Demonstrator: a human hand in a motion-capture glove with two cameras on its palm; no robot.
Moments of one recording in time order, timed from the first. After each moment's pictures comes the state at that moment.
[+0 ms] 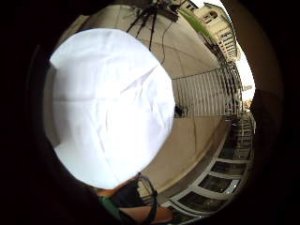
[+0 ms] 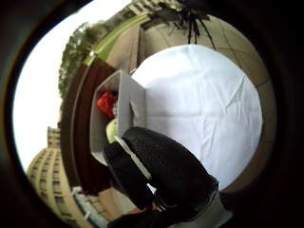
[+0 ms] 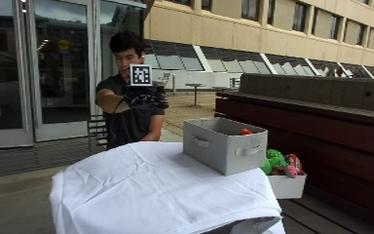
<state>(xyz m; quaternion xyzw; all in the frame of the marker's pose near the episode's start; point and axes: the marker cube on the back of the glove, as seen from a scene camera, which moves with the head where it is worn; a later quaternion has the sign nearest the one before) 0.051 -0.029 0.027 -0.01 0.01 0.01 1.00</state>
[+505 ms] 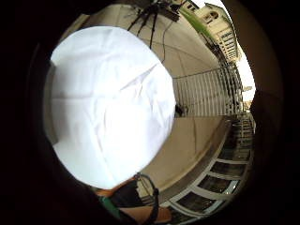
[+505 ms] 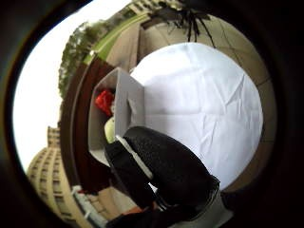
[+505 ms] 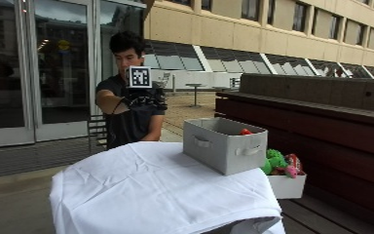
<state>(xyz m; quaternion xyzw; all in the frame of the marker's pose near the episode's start) 0.055 -0.015 0.033 -0.02 0.01 0.00 1.00</state>
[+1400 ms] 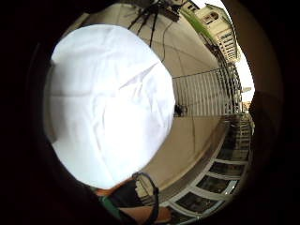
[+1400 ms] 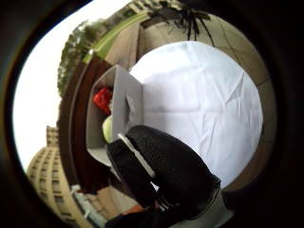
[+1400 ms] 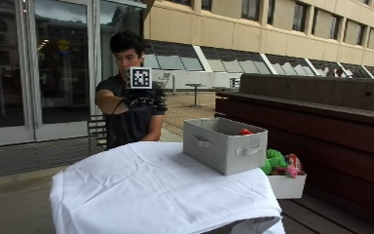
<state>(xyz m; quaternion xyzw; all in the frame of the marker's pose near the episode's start) 0.042 -0.002 0.032 -0.07 0.02 0.13 0.99</state>
